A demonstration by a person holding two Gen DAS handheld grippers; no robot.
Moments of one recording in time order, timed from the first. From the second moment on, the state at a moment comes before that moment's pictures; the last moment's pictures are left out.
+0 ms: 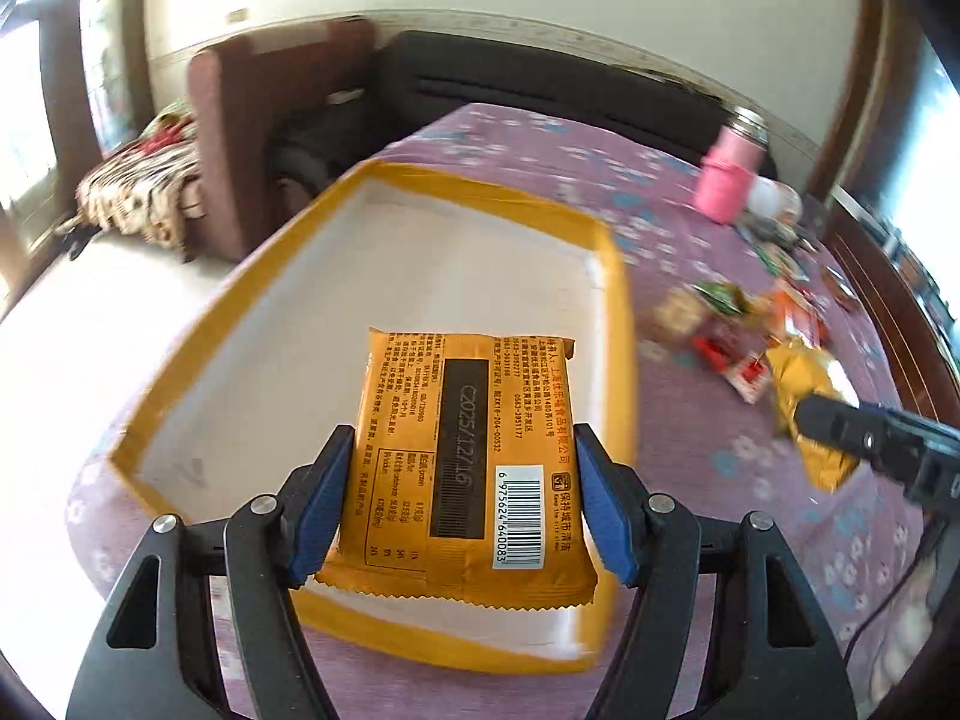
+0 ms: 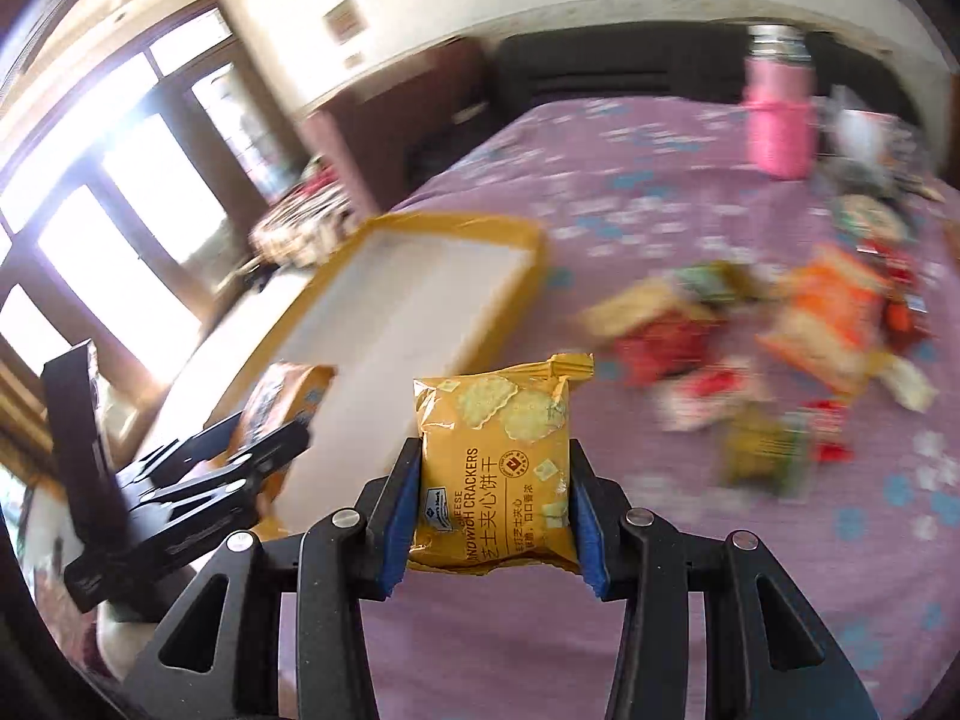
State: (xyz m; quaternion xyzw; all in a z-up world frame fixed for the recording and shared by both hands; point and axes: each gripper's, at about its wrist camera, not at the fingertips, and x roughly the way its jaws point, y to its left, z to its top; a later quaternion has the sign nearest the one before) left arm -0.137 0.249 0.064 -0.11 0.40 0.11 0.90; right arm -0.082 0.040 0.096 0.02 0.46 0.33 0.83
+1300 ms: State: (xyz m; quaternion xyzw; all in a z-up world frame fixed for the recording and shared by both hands) left arm -0.148 0.307 0.070 -0.11 0.41 0.20 0.88; right arm -0.108 0.141 0.084 0.02 0.43 0.38 0.82
